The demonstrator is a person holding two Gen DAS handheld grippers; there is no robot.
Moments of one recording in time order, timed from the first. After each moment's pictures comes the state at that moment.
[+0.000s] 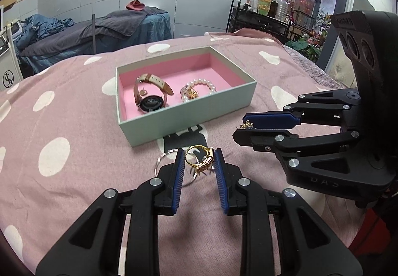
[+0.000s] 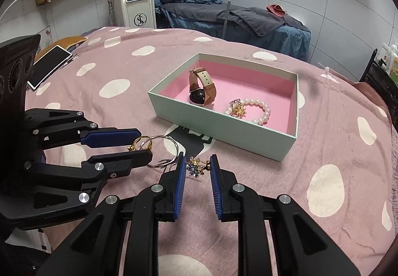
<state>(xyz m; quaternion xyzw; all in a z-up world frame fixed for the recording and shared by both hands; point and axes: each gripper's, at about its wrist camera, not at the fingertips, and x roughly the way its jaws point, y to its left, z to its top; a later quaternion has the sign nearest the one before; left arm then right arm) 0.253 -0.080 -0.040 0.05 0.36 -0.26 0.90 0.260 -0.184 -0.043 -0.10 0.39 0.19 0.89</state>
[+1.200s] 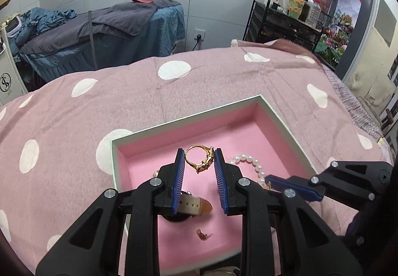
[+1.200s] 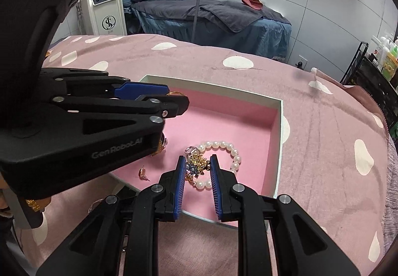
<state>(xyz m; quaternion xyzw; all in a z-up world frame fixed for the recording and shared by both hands) 0.424 -0.118 -0.023 0.05 0.41 -0.23 0.88 0.361 -0.189 -0.045 -0.09 0.41 0.12 0.90</state>
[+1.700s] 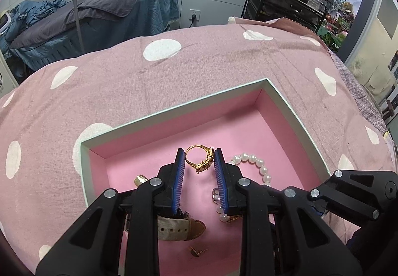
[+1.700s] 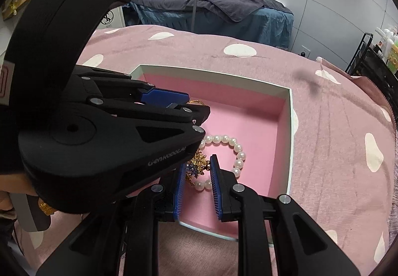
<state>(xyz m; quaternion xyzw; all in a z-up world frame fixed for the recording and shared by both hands) 0.448 -0.141 -0.049 0.06 0.45 -0.24 0.86 0.378 -0.191 -0.060 -0.08 0.44 0.13 0.89</state>
